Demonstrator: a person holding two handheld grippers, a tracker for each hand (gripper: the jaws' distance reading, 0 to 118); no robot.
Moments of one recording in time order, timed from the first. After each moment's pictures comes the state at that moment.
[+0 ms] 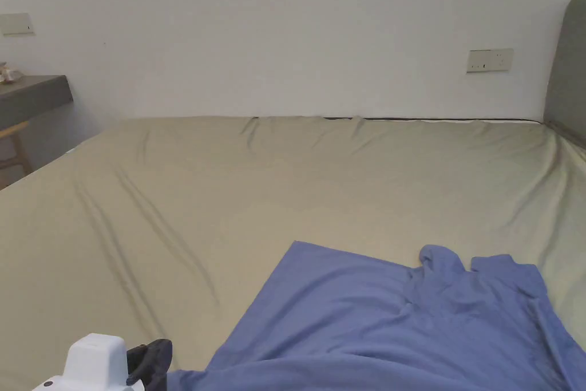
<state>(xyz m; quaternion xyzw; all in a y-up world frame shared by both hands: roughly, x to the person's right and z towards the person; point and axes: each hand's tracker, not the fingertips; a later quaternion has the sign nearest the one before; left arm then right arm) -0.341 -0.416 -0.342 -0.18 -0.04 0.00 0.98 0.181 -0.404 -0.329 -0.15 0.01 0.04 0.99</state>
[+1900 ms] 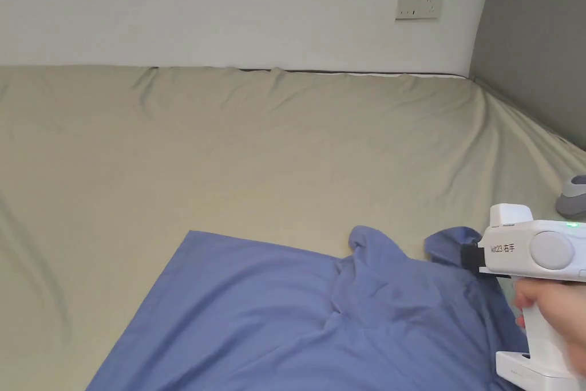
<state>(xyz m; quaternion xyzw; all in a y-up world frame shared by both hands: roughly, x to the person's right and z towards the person) -0.323 -0.440 -0.425 -0.27 -0.07 0.00 0.96 0.252 -0.468 -0.670 -0.34 -0.03 -0.02 0.94</state>
